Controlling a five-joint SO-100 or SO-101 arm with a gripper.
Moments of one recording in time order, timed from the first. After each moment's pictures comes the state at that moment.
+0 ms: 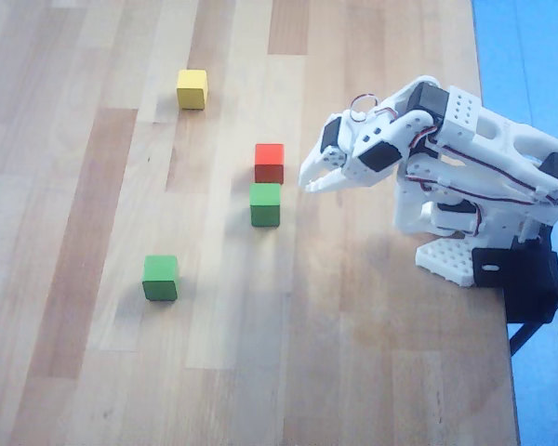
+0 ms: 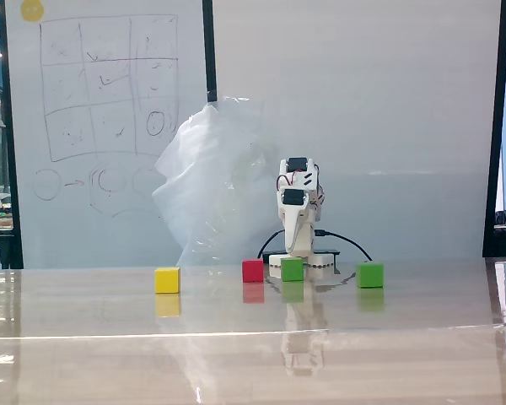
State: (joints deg) arm 7.7 195.8 176.0 71.5 -7.9
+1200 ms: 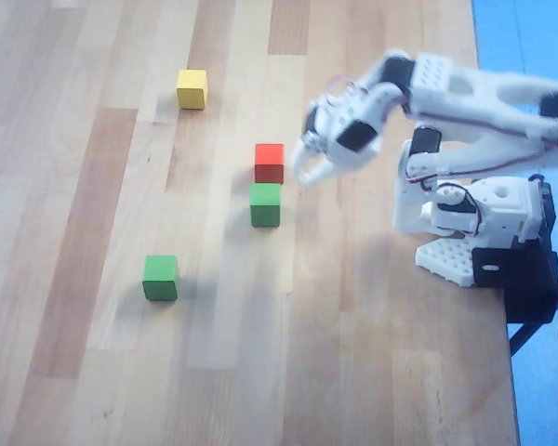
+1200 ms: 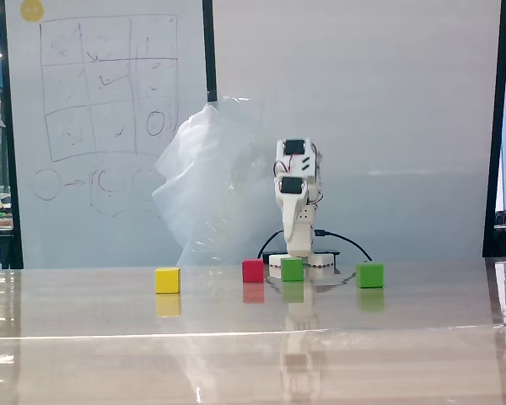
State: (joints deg) arm 7.7 154.1 153.5 61.9 -7.9
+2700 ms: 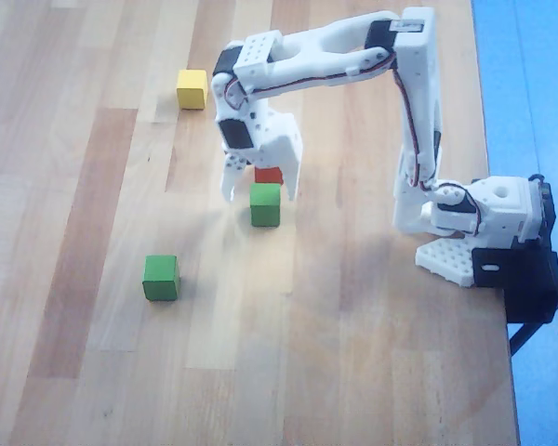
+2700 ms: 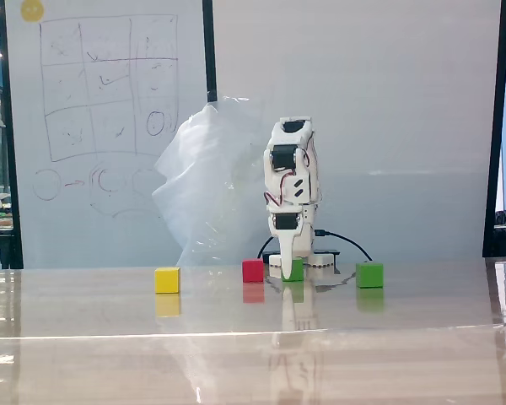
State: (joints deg) arm 7.7 78.8 104.2 80.3 -7.9
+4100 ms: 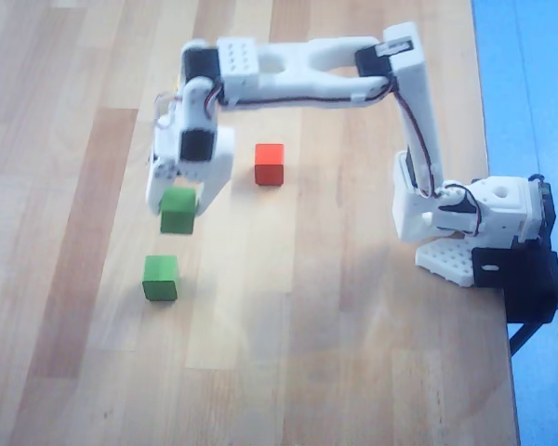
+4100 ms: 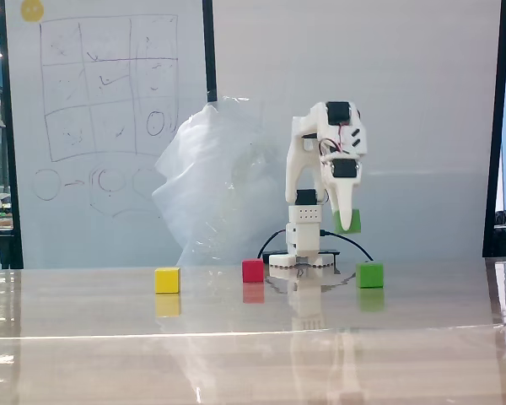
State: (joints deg) arm -12.5 75.1 73.2 83.1 2.5
